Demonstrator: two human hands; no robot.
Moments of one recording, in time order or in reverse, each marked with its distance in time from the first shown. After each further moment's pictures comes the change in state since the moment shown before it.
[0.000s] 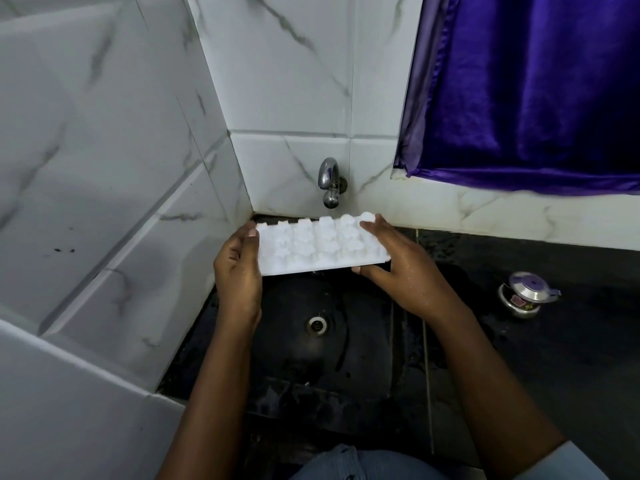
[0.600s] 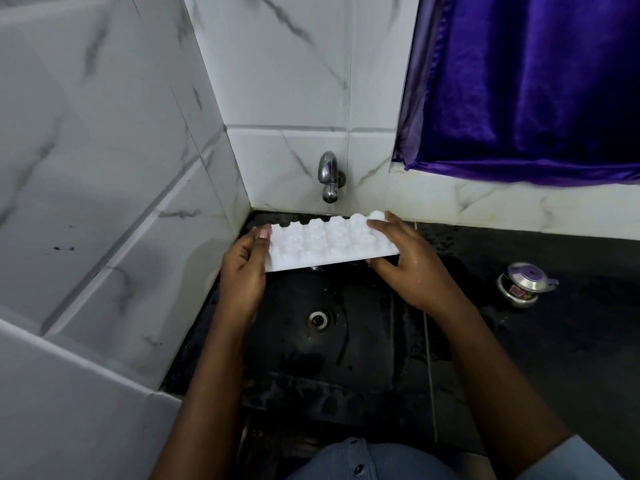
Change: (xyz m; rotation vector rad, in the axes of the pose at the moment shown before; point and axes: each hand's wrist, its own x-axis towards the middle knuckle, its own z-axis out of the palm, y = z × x) left_hand 0.007 -0.014 -0.017 0.149 -0.253 0.031; right_hand -0.009 0.000 0.001 0.028 0.036 0.048
